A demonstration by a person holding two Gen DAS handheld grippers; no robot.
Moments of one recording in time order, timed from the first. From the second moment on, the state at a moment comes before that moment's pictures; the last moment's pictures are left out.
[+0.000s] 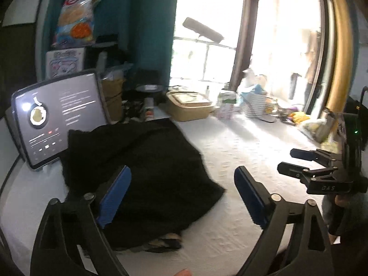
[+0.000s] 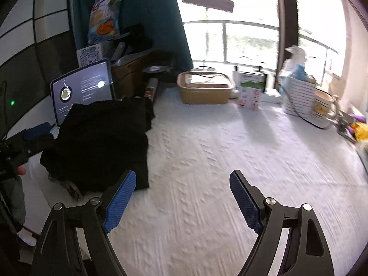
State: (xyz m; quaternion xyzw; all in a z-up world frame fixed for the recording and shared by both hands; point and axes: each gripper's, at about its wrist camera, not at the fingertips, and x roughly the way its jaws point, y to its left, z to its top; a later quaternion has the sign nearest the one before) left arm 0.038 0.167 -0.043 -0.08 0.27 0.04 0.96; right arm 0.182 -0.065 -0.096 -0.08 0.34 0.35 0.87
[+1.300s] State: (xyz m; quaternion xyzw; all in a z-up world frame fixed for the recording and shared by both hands) left arm -0.014 0.086 0.029 -0.02 0.16 0.12 0.98; right arm 0.074 -0.188 0.013 -0.03 0.17 0.23 0.96
